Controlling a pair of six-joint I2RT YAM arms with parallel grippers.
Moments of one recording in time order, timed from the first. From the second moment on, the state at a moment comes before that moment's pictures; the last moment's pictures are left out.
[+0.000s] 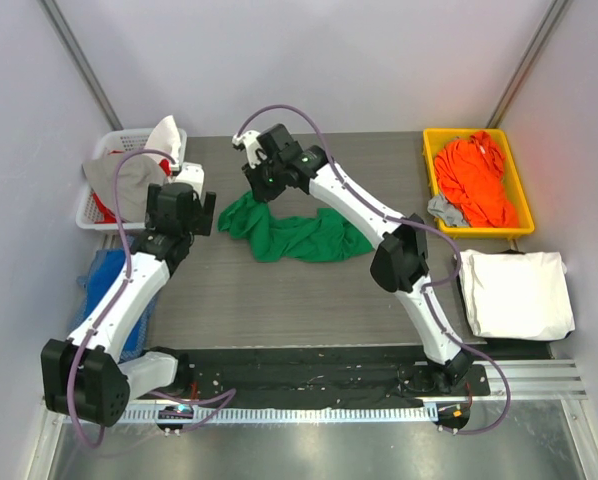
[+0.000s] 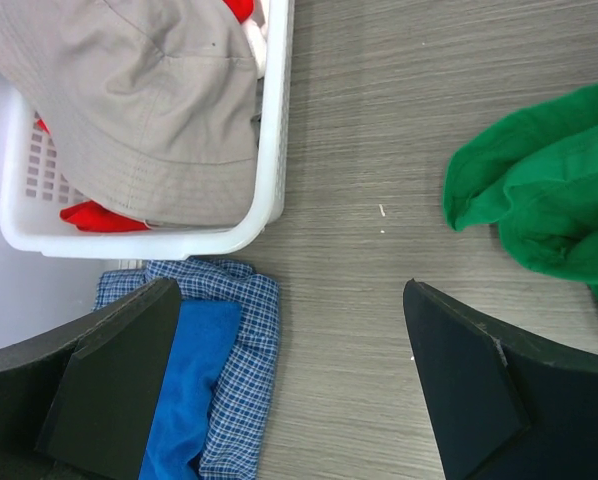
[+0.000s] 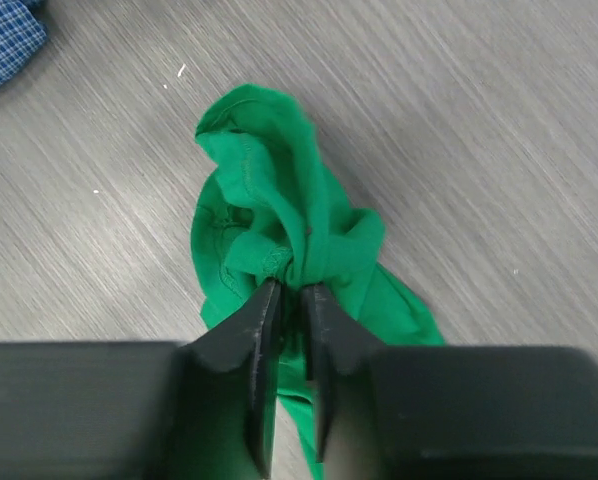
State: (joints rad) left arm -0.24 1.16 0.91 -0.29 -0.45 0.14; right arm 0.75 2.34 2.40 -0.80 -0.17 -0.05
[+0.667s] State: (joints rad) left arm -0.24 1.22 0.80 -0.33 -0.17 0.23; right arm 0.79 2.40 2.37 -0.77 0.00 -0.14
